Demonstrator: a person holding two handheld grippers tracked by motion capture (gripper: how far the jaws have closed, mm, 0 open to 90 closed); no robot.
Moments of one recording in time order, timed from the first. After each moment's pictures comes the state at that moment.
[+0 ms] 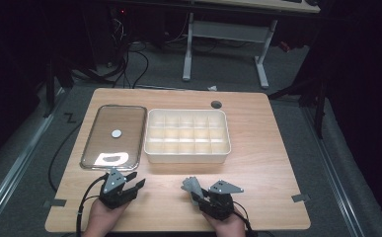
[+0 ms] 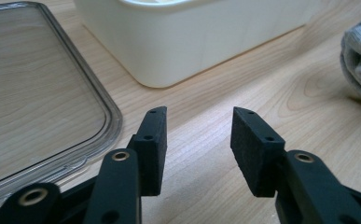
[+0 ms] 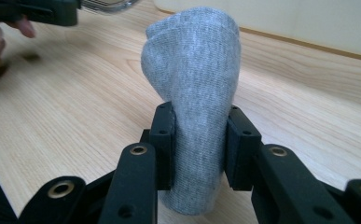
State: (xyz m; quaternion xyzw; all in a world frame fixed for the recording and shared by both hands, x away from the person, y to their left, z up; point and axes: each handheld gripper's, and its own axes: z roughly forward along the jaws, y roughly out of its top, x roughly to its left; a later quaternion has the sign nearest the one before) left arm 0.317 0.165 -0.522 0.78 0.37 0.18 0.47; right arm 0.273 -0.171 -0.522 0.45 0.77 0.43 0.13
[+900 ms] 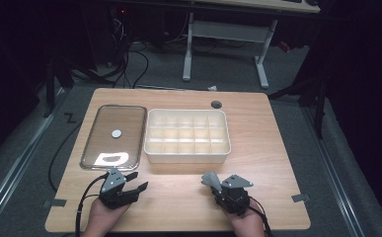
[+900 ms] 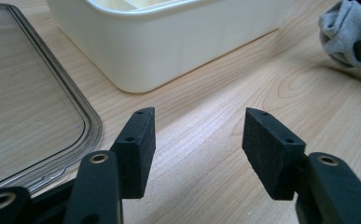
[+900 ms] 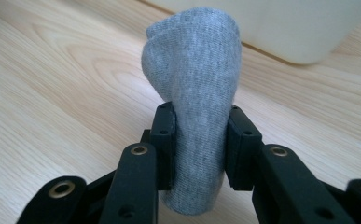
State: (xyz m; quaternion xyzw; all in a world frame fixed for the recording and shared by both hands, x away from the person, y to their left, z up) left arm 0.317 0.165 -0.518 0.79 0.35 0.15 0.48; right arm 0.282 -0.206 -0.501 0.47 0.80 0.31 0.20
